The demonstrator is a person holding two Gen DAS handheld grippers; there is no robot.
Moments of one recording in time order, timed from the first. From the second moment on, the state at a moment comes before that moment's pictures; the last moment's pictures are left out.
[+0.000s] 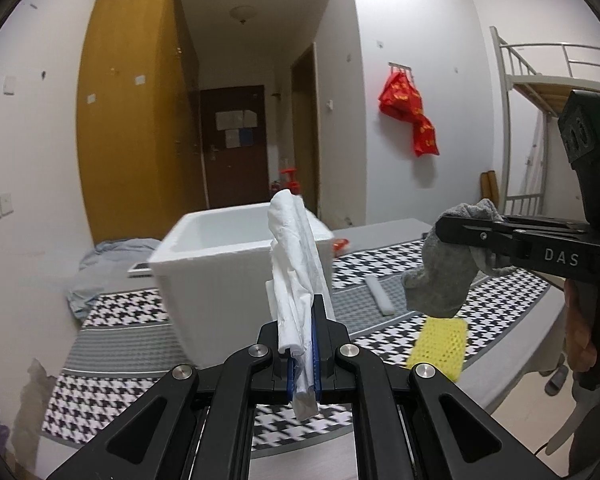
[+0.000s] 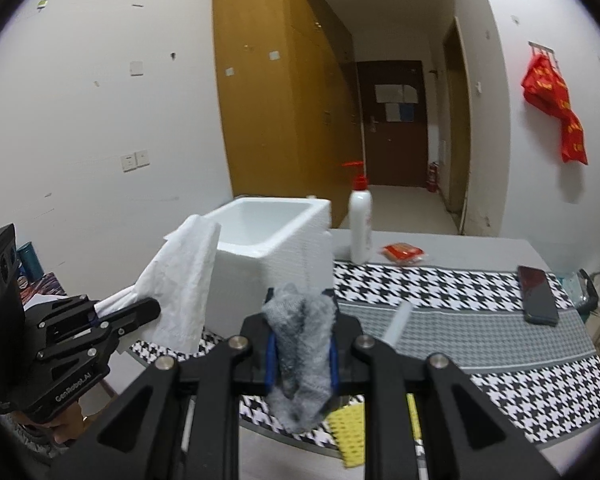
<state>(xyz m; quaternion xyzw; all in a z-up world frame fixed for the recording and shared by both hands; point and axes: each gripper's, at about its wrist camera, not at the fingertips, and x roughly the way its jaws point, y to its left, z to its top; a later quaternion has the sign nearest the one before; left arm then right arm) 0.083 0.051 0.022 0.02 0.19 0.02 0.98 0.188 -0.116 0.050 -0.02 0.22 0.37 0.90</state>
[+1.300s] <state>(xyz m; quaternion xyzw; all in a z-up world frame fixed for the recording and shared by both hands) 0.042 0.107 0.033 0.00 0.18 0.11 0.98 0.161 -0.047 0.062 -0.03 0.19 0.46 0.87</state>
